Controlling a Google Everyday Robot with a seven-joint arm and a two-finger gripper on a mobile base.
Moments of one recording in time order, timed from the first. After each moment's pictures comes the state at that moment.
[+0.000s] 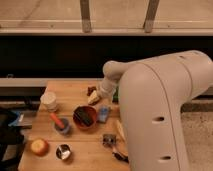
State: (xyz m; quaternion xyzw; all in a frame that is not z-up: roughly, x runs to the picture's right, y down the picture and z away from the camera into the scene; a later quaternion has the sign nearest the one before) arm -0.022 0.075 0.831 -0.37 0.09 0.64 0.67
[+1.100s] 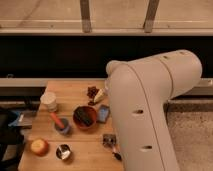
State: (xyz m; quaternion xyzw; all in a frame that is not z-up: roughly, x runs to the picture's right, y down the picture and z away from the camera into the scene) arm 0.024 0.074 0.872 -0.34 0.15 0.68 0.63
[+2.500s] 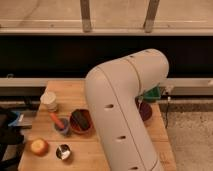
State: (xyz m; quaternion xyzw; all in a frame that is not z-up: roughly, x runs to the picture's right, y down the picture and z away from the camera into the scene) arm -0.001 0.149 0.882 -0.35 0.26 0.63 0.65
